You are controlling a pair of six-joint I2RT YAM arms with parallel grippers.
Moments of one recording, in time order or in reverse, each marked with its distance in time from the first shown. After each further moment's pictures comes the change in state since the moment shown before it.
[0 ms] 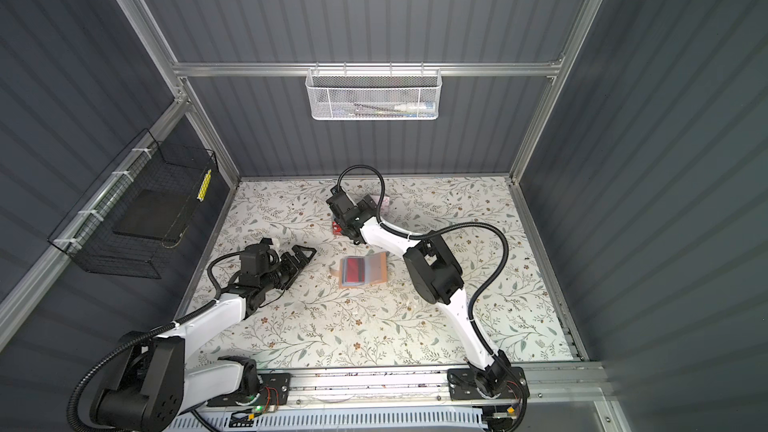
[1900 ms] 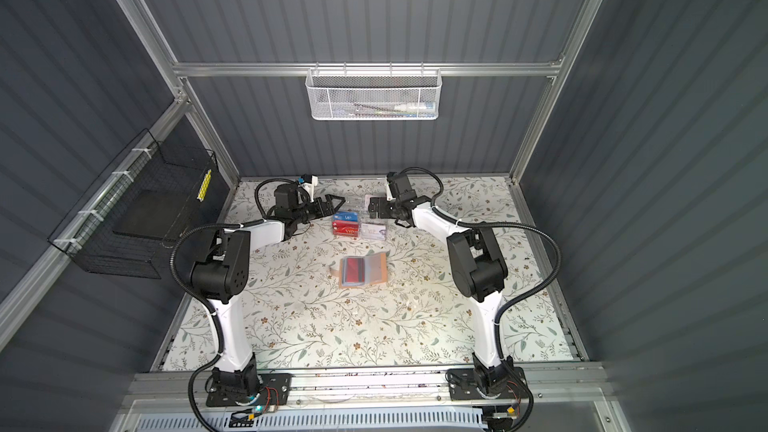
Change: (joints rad) left arm 0.002 0.843 0.840 0.177 0.243 0.456; right arm -0.317 -0.218 -0.291 0.061 -0.748 0.477
